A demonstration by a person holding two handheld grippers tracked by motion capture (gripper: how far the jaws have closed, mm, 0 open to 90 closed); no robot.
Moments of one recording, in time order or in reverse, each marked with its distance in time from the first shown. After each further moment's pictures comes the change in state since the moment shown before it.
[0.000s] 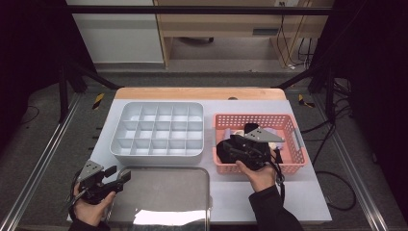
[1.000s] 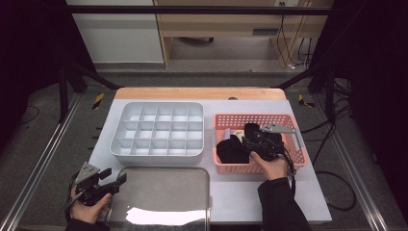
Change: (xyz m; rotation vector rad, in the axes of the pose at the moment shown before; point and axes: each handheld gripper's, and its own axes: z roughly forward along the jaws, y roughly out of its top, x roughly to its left) left arm 0.020 -0.018 0.009 0.022 0.034 -0.001; right arm -0.059 -0.016 0.012 0.101 -0.150 0.073
